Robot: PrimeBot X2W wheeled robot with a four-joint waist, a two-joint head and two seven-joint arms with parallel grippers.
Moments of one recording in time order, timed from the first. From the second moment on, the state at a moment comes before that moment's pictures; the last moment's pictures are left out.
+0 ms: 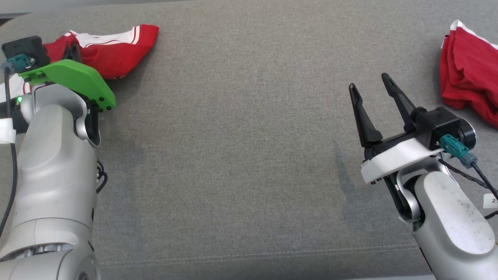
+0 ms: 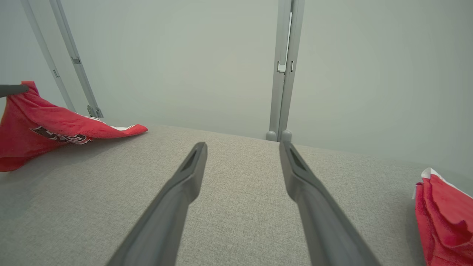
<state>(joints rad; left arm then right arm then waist) -0.97 0.02 0.10 1.06 -0.17 0.03 -0.12 -0.31 -0.22 0.35 0.09 0.23 -0.05 -0.17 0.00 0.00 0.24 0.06</state>
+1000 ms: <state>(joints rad) -0.87 0.02 -0.35 0.97 -0.56 -0.13 -0.16 -0.19 -0.15 0.37 0.15 0.26 -0.07 -0.20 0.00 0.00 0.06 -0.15</state>
